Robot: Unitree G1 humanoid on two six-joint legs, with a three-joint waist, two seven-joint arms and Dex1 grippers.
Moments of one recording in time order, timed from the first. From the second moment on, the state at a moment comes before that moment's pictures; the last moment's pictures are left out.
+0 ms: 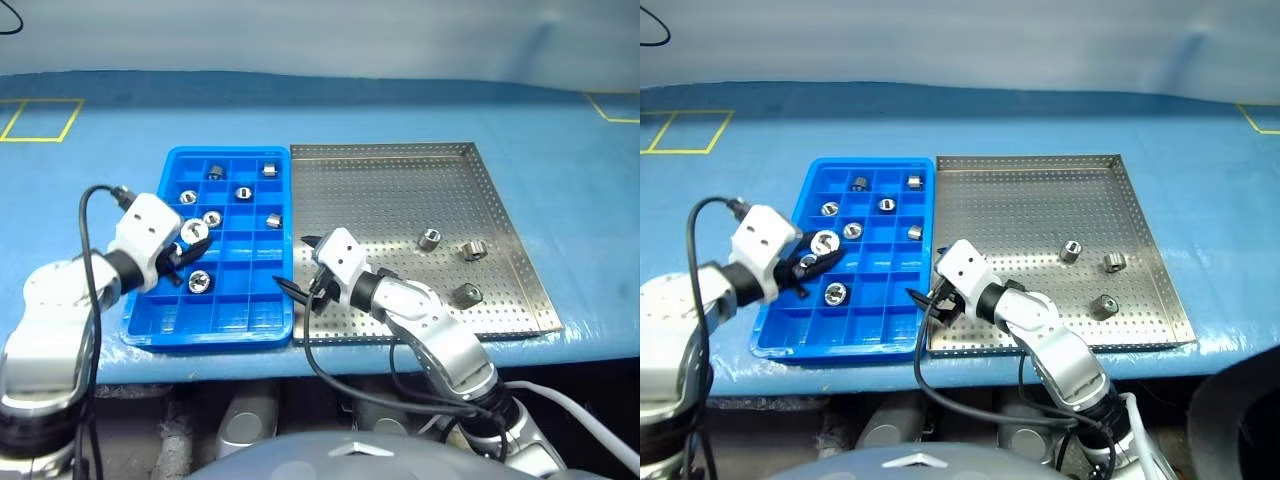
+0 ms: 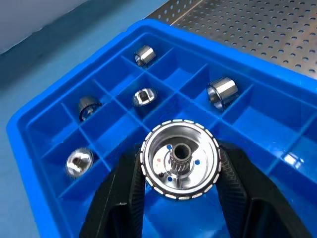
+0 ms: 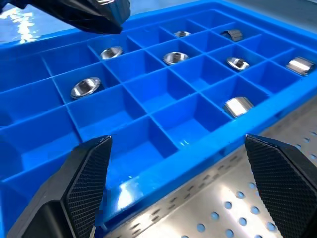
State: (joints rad) left arm 0.06 0.65 0.29 -0.73 -0.12 0.92 -0.77; right arm -0.20 -0.26 0.46 -0.43 0.14 0.60 0.49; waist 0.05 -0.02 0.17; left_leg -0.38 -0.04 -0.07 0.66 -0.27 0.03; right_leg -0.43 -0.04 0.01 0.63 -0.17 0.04
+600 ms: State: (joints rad) left arm 0.40 0.68 0.38 -0.93 -0.13 1.04 -0.63; right arm -0.27 -0.19 0.55 -0.32 0.14 0.53 0.61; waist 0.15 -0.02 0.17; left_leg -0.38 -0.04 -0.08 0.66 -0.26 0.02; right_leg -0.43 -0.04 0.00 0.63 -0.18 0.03
